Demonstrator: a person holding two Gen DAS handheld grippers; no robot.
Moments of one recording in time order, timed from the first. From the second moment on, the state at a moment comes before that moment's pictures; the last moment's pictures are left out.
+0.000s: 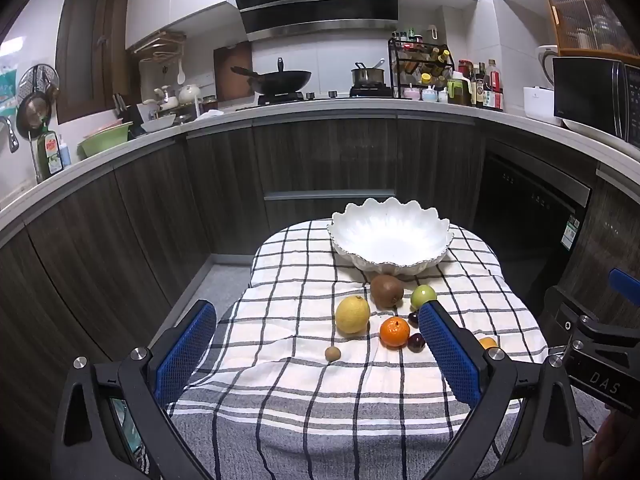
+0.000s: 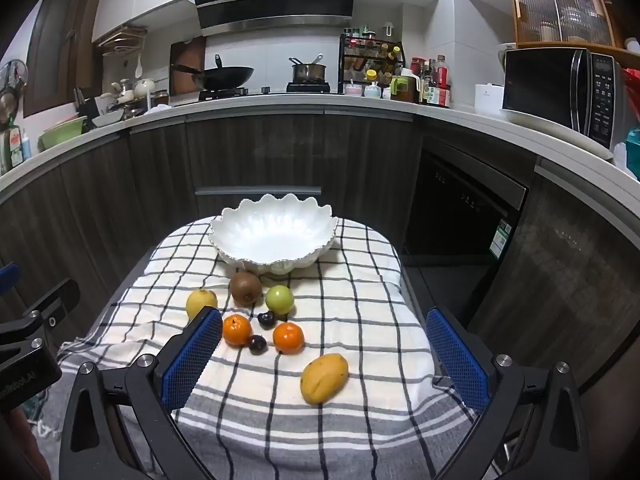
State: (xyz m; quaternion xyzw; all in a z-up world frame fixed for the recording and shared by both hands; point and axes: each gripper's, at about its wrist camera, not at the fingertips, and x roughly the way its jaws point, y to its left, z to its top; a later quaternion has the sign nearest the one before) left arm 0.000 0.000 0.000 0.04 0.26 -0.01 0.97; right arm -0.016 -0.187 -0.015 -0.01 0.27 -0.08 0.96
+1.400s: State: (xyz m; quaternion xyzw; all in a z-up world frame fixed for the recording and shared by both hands) left arm 0.009 -0.003 -0.011 0.05 0.28 -0.02 0.96; right arm -0.005 -0.191 -0.029 0.00 0.29 -0.08 0.95
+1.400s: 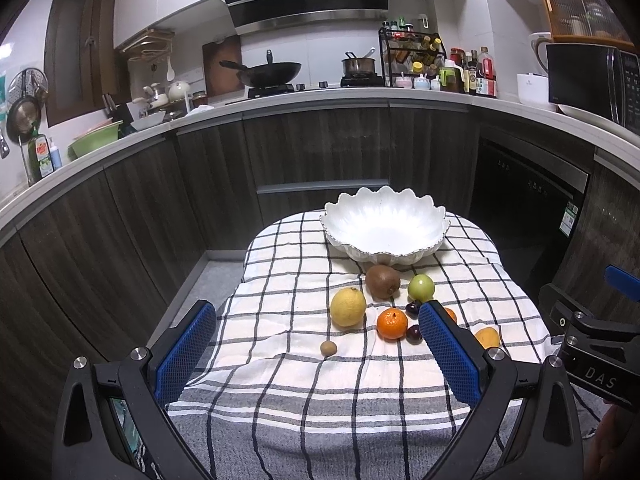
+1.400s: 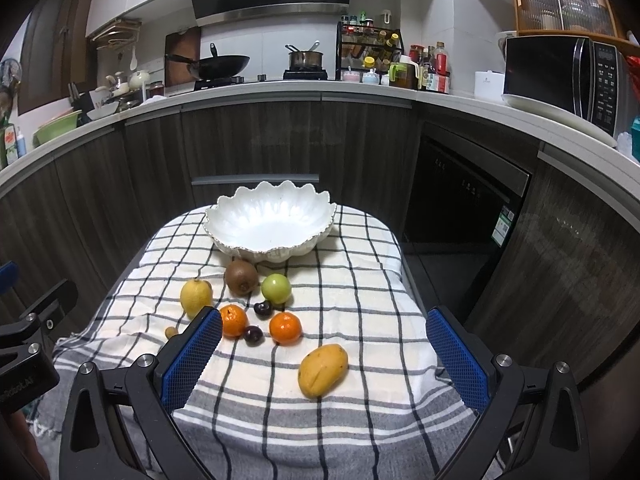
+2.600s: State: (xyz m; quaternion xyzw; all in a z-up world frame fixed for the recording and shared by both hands) left arm 0.099 -0.009 -0.107 0.06 0.35 -0.04 0.93; right arm 0.074 -0.193 -0.119 -0.01 0.38 -0.11 0.92
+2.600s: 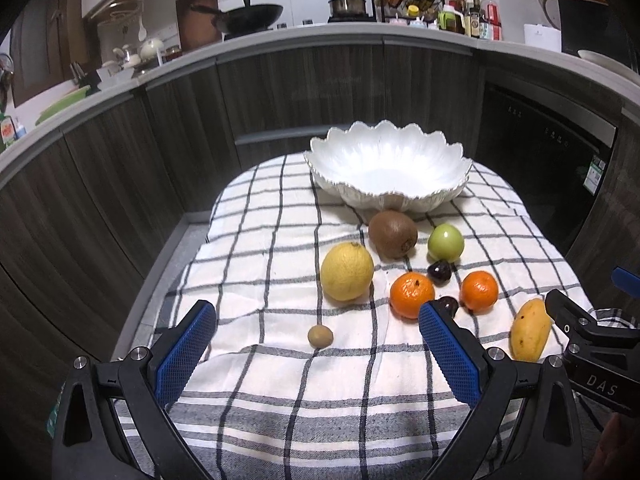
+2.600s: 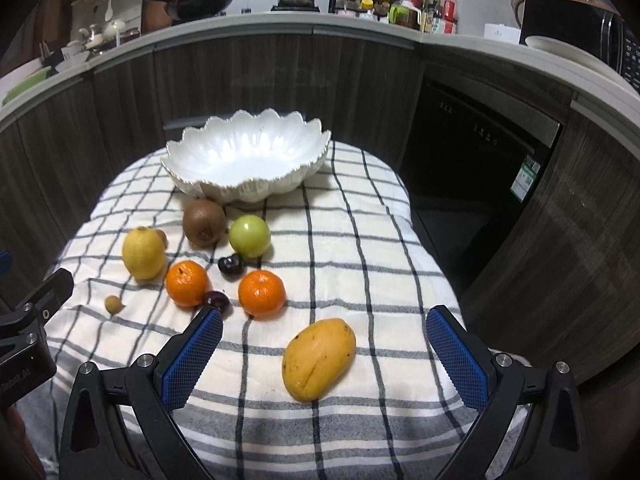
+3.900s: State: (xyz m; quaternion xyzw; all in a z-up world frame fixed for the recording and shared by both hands) left arm 0.141 -0.020 -0.169 0.08 0.43 -0.04 0.90; right arm 0.112 -0.210 -0.205 0.04 0.49 -0.13 0.86
